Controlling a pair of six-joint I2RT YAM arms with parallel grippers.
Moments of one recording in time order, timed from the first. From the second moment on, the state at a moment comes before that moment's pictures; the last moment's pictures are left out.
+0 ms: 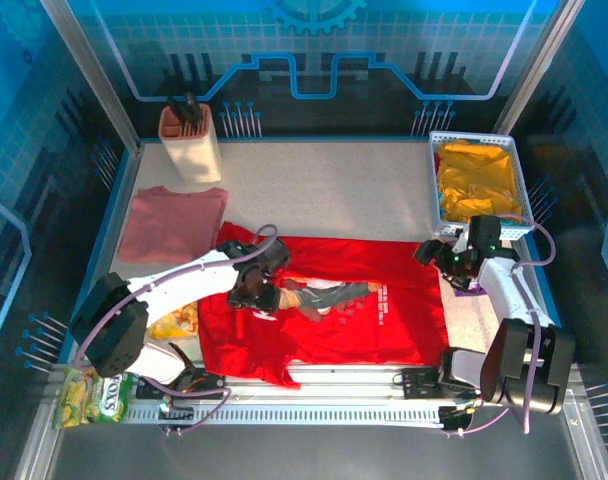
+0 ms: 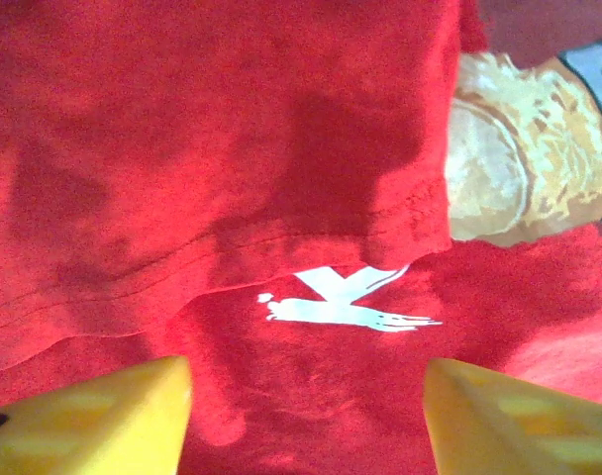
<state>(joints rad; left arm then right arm) -0.69 1.46 0.94 -0.98 -0.03 -0.61 -0.22 1.22 0.72 -0.67 -0.34 0.40</state>
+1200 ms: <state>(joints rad) -0.11 1.73 1.43 -0.94 0.00 -0.47 -0.10 1.66 0.94 -0.67 -0.18 0.39</state>
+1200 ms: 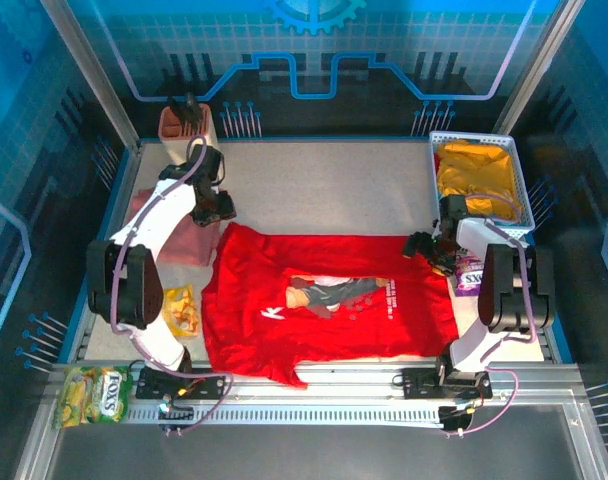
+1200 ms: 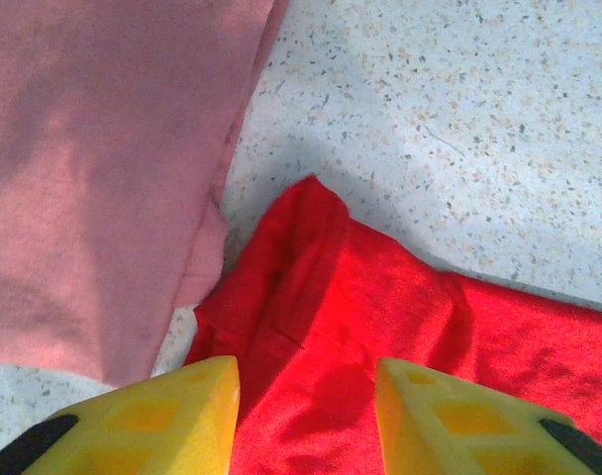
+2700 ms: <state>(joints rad) -0.22 2.22 1.78 -1.09 -0.22 -0.38 -0.16 1.63 0.91 -0.63 -0.13 0.41</state>
